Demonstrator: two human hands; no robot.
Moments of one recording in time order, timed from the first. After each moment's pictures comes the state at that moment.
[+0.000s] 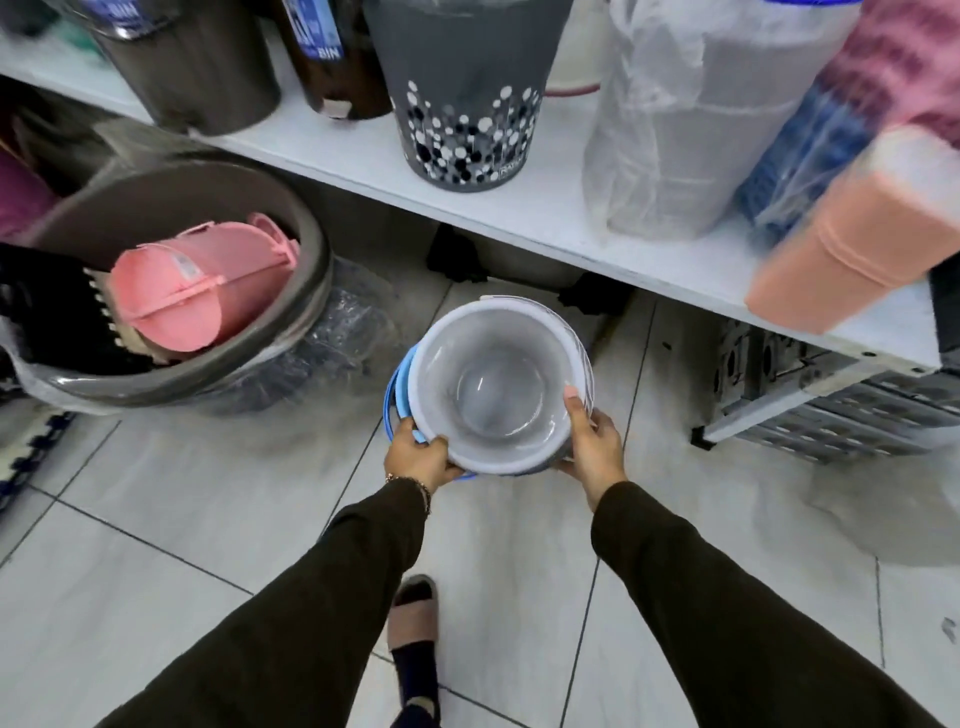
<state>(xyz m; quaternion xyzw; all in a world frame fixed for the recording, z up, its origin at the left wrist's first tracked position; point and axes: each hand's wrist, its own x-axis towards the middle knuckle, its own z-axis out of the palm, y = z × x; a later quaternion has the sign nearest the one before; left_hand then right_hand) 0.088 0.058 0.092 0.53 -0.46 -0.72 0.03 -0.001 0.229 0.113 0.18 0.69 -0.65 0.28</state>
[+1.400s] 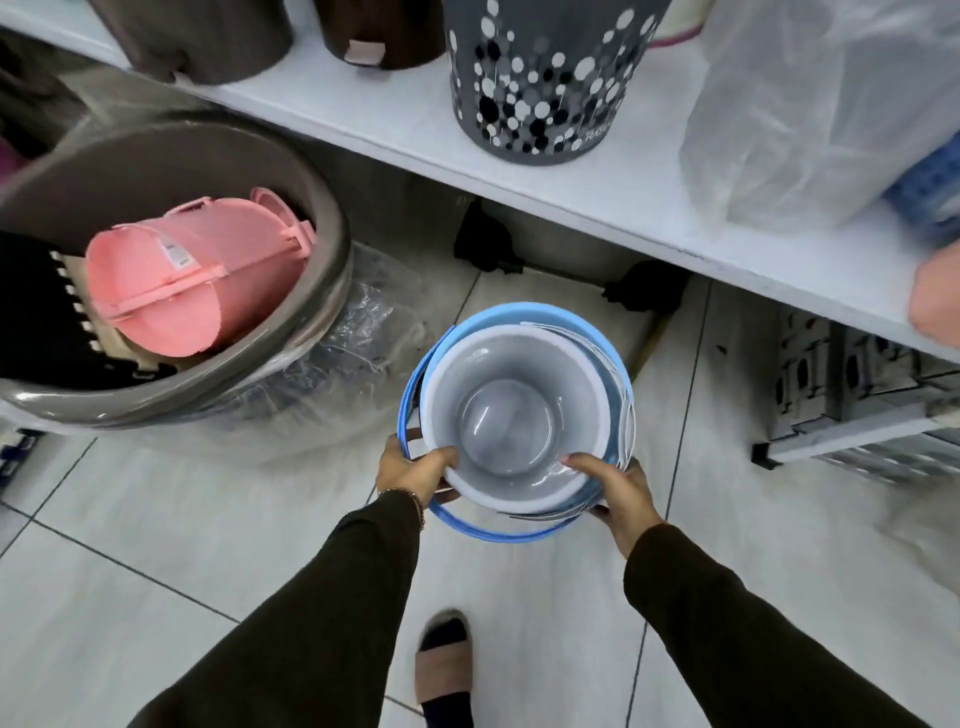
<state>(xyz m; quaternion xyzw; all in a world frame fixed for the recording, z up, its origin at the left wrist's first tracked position) 0.076 -0.048 0.017 0.55 -0.47 -0.69 -0.02 -0.022 0.169 -0.008 0.25 0.65 -0.64 0.33</state>
